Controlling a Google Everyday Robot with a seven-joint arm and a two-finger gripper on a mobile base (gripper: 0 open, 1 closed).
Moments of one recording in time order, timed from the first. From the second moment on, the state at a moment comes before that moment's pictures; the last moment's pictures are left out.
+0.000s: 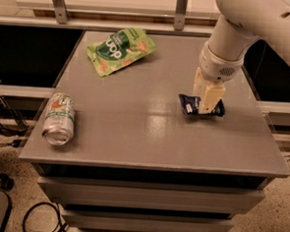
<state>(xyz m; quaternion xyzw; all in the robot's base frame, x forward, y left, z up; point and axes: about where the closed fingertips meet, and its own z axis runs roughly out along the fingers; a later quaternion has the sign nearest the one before) 0.574 -0.163 0.856 -0.75 0.65 -0.01 0.08</state>
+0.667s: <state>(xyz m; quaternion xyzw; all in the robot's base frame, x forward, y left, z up) 0.550 -0.121 0.853 -0.81 0.58 0.03 0.08</state>
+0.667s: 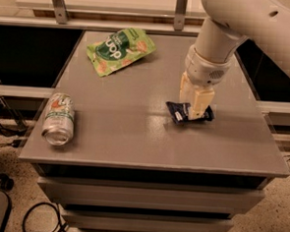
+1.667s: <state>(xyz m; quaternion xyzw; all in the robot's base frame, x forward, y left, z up) 0.540 -0.009 0.878 -0.92 0.38 -0.07 0.05</state>
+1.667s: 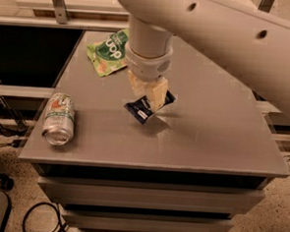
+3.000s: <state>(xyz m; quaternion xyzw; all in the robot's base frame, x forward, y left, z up) 0.515 0.123 0.869 -0.98 0.17 -0.02 0.04</state>
